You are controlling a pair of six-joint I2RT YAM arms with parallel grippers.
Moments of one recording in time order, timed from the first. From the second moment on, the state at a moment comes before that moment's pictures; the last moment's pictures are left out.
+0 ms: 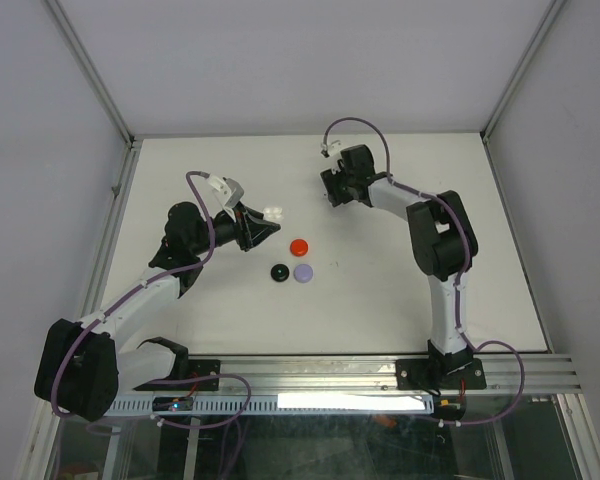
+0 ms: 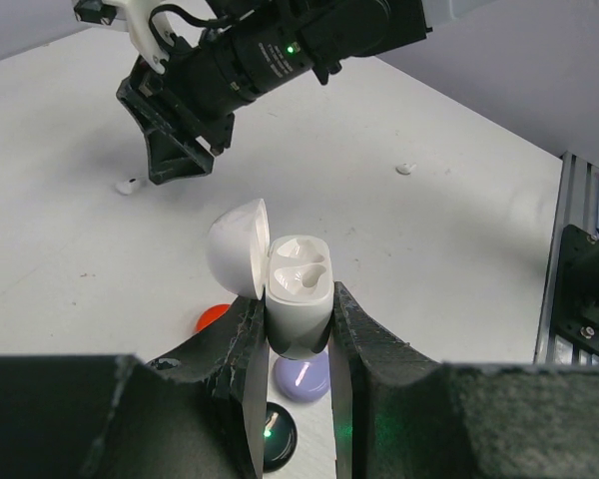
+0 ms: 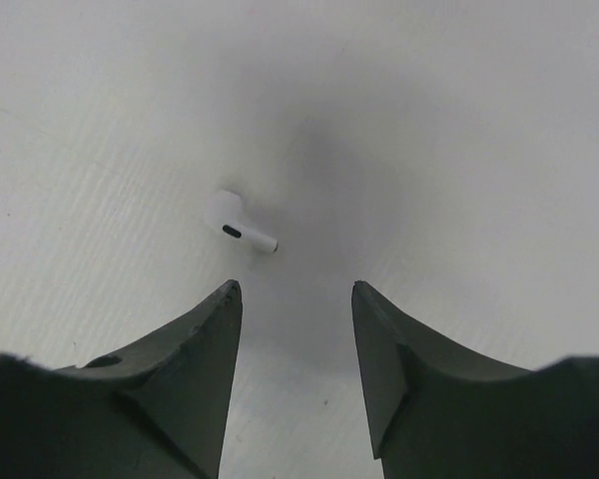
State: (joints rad) left arm -0.37 1.14 0.59 0.50 0.69 -0.20; right arm 0.44 2.12 1.47 -0.14 -0.04 -0.09
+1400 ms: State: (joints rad) left arm -0.37 1.14 0.59 0.50 0.72 -0.20; right arm 0.44 2.10 1.49 -0.34 -0.11 -0.10
